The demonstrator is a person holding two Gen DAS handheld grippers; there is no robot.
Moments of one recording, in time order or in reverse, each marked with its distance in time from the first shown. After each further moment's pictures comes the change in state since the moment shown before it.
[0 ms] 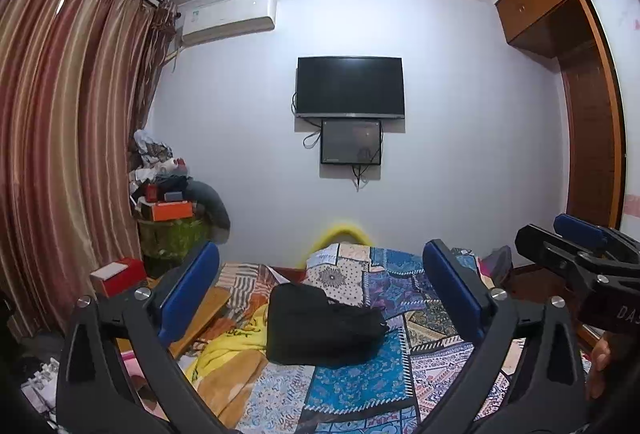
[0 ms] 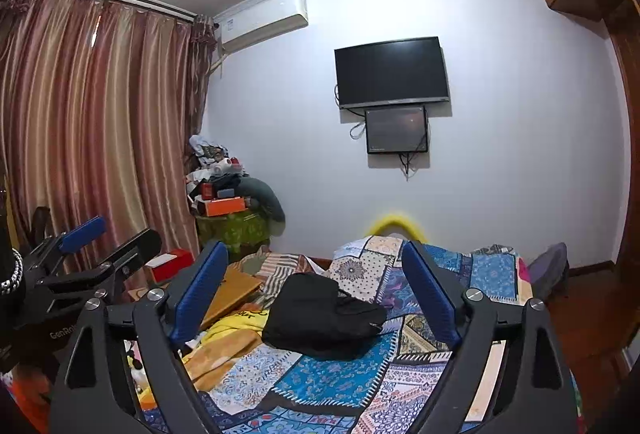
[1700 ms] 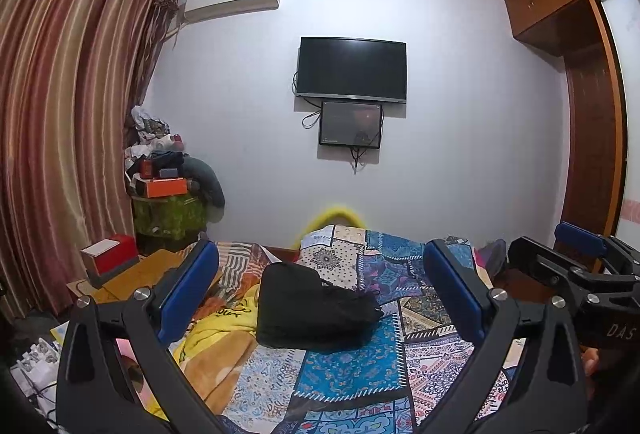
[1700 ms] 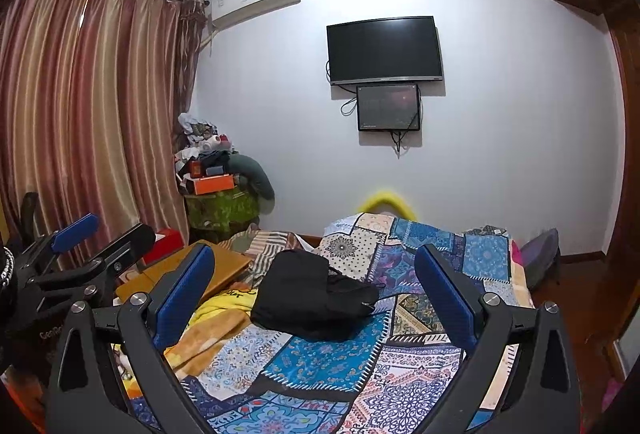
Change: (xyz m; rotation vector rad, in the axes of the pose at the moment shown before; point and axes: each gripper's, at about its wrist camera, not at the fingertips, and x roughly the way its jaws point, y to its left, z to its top) left arm 0.012 0.009 -0.018 -0.044 0.060 -0.021; right arm 0.005 0.001 -0.004 -0.012 0.084 -0.036
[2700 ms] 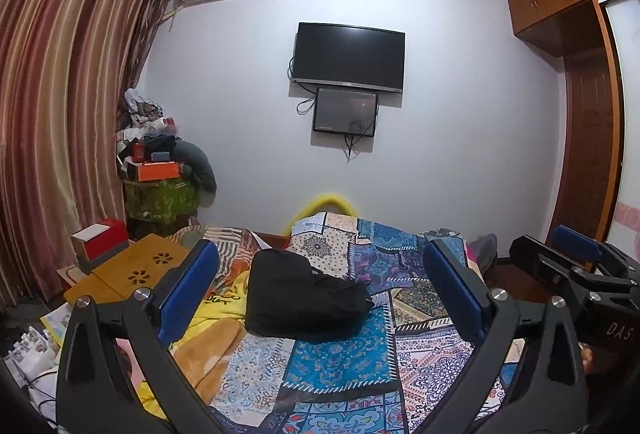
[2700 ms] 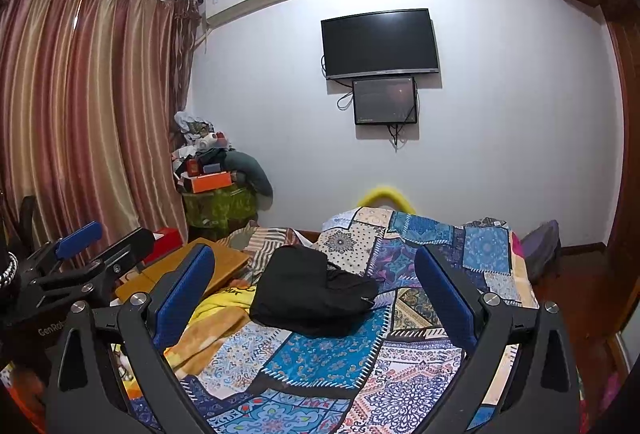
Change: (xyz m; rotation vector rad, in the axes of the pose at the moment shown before) left arm 0.010 0.004 -0.006 -0.029 0.049 -0.028; right arm 0.004 -0.005 -0.008 0.022 0.017 -0.005
